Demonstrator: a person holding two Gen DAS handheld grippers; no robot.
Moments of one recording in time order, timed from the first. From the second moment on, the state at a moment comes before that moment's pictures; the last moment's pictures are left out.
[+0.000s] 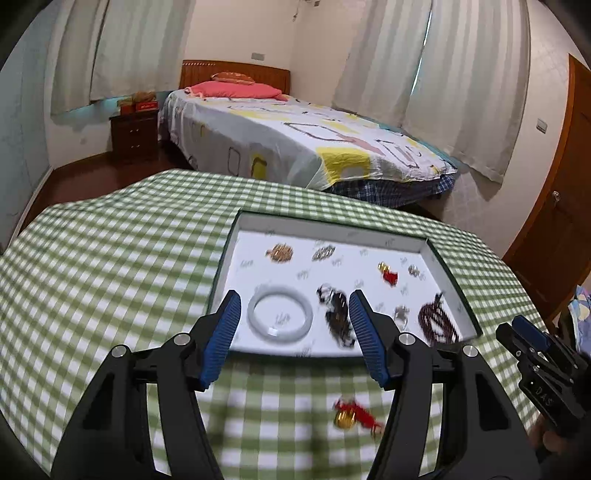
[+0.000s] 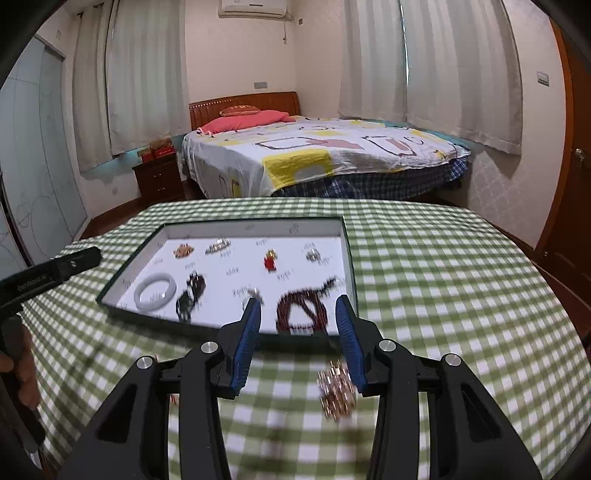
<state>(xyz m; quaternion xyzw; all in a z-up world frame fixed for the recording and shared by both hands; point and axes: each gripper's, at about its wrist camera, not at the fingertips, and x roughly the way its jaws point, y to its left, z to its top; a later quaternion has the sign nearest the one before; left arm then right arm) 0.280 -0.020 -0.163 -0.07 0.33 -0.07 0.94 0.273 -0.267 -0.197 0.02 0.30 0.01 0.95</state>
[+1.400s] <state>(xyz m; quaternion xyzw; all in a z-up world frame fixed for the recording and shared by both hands) 0.249 0.001 -0.212 -0.07 0.39 -0.03 0.92 0.290 -0.292 -0.264 0.04 0.43 -0.02 0.90</state>
